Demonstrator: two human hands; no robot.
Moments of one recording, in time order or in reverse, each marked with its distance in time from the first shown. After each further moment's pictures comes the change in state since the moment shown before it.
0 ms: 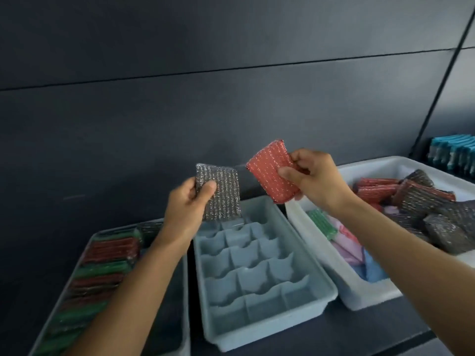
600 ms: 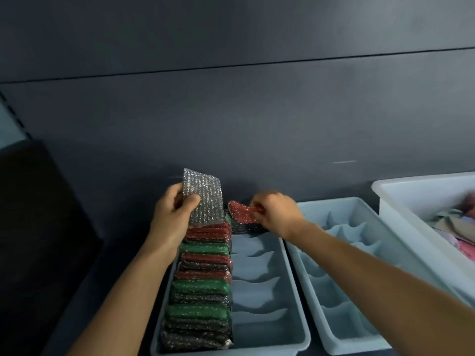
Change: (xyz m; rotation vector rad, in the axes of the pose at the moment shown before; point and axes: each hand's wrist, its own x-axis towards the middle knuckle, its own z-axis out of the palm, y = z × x) left_hand -0.009 -0.042 -0.205 0.035 0.252 -0.195; right_hand 0.002 -0.012 0.253 -0.698 -0.410 -0.299
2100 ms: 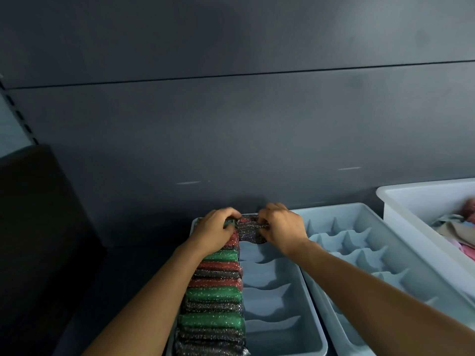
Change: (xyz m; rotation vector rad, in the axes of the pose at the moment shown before) left_hand 0.048 -0.052 0.032 0.833 -0.420 0.250; right_hand -0.003 -0.006 0.030 -0.178 0.058 0.069
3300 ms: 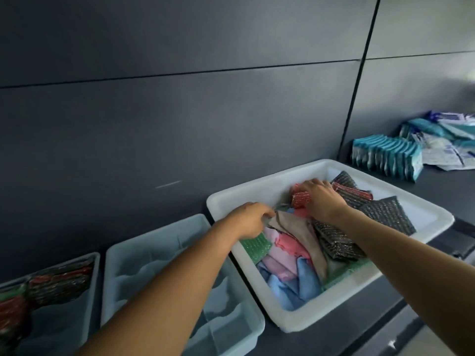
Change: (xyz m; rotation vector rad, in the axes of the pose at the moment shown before) left_hand 0.100 0.367 0.202 0.140 -0.463 0.468; right_hand -0.153 0.397 -0.156 -0.049 -0.126 0.624
